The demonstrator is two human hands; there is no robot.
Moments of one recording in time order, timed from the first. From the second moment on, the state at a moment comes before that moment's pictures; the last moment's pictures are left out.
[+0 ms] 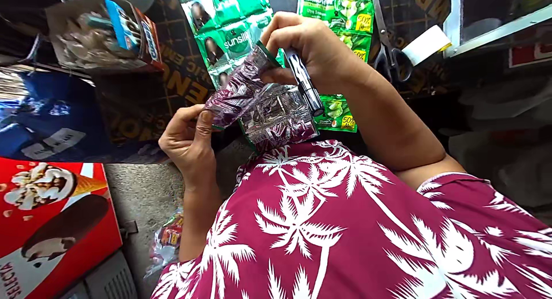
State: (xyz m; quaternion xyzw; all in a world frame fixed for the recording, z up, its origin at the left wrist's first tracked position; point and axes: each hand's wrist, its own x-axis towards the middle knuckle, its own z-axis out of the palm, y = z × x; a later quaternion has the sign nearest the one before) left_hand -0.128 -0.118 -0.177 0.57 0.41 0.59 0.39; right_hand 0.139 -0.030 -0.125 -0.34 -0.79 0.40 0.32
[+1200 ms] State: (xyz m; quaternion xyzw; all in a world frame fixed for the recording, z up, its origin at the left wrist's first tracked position) left_hand -0.122 -0.124 -0.181 0.45 0.51 0.57 0.47; right_hand 0.190 -0.107 -0.133 -0.43 -0.86 0.22 0.13
